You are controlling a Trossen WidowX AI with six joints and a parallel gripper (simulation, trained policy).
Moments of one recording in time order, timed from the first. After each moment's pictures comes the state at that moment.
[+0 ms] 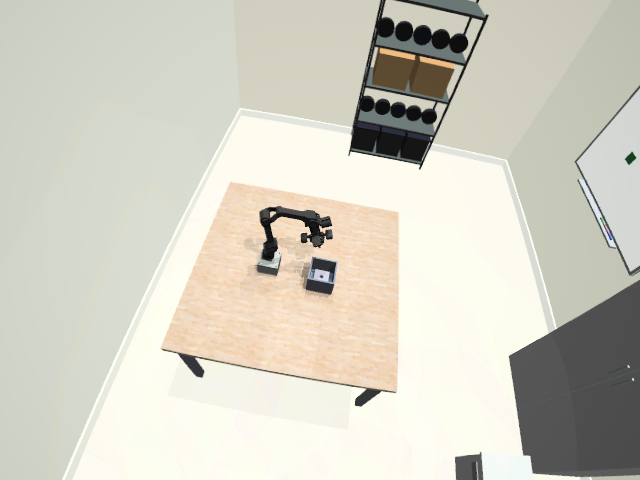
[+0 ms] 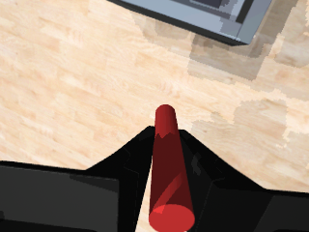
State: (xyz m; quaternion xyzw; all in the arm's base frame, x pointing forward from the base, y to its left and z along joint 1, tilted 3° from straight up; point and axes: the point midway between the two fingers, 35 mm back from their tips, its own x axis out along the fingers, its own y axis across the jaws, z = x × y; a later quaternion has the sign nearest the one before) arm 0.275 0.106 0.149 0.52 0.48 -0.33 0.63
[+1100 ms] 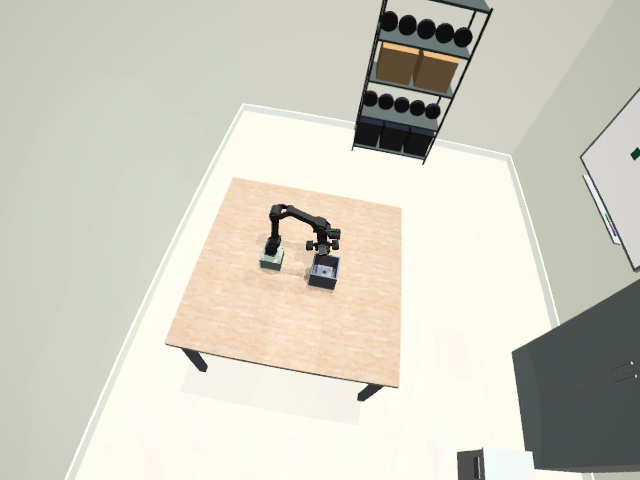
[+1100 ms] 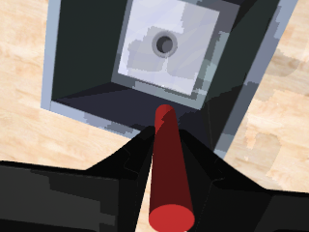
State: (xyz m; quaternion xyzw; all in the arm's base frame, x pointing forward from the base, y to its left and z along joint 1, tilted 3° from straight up) arm 0.310 0.021 0.135 0.48 0.48 -0.40 0.61
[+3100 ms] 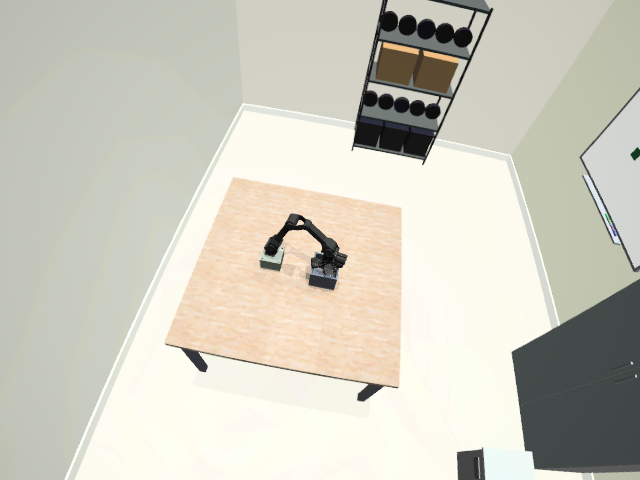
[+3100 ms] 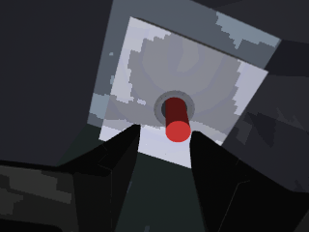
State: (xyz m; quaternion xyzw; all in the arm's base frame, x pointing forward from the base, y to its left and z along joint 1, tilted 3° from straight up) arm 0.356 -0.023 0.048 0.46 0.57 -0.38 0.57
